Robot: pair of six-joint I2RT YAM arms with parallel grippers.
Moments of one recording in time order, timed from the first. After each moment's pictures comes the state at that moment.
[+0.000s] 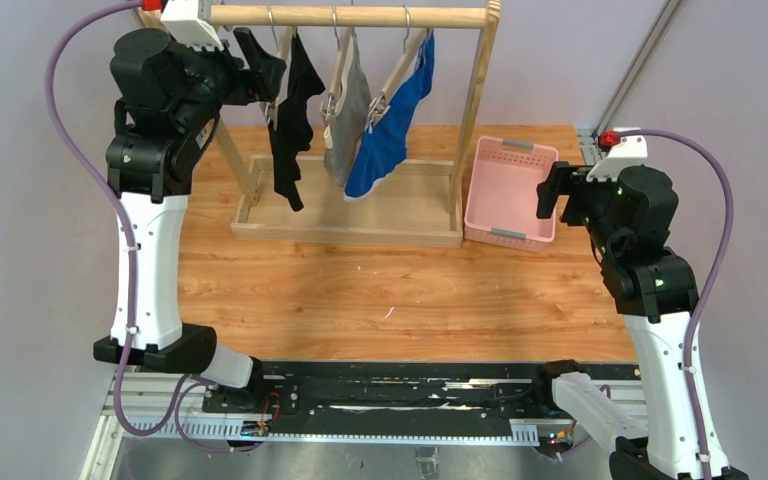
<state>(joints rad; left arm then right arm) -0.15 1.45 2.17 -0.71 0.13 -0.19 0.16 0.88 1.33 -0.72 0.10 0.07</state>
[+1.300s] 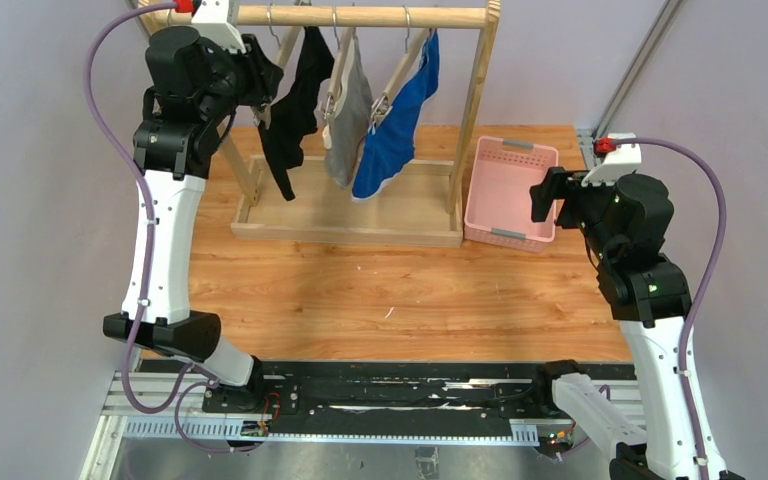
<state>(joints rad) -0.15 1.53 2.11 -0.67 0.13 -0.14 0.16 0.83 1.24 -0.64 0.04 0.08</state>
